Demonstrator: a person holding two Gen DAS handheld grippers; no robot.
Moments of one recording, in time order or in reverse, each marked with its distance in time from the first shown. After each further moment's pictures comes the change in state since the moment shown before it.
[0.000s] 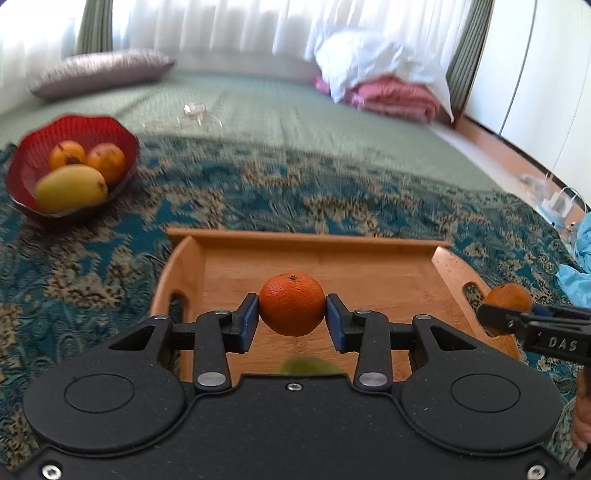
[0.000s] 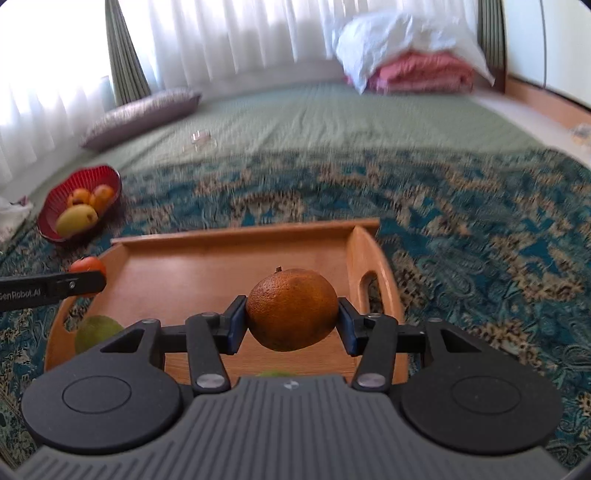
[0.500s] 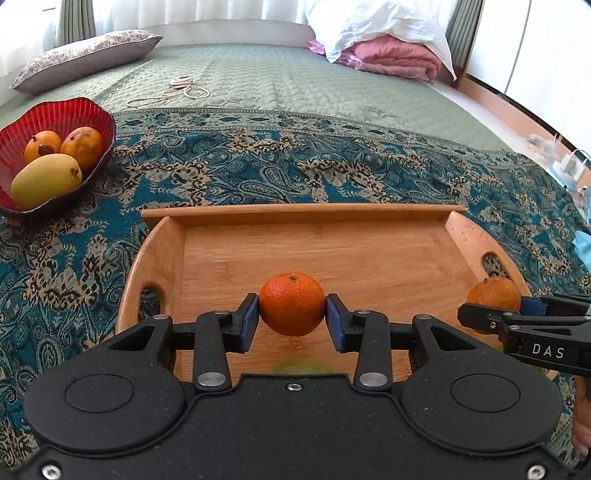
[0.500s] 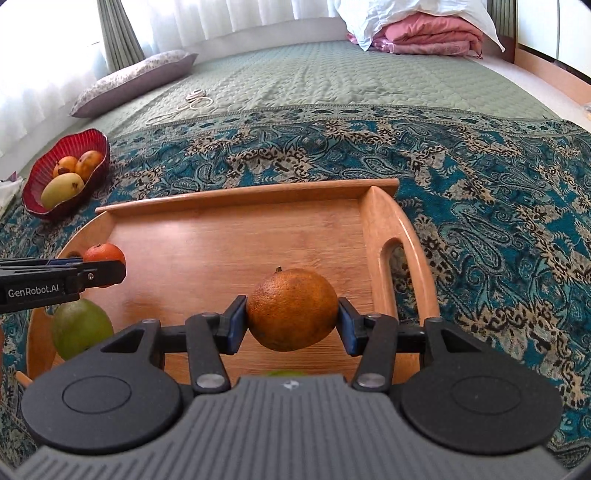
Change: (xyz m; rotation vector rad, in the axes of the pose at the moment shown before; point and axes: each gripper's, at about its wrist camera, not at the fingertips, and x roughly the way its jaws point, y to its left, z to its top) left arm 0.042 -0.012 -0.002 0.064 0.092 0.033; right arm 0.037 0.008 -0.004 -0.007 0.110 -0.006
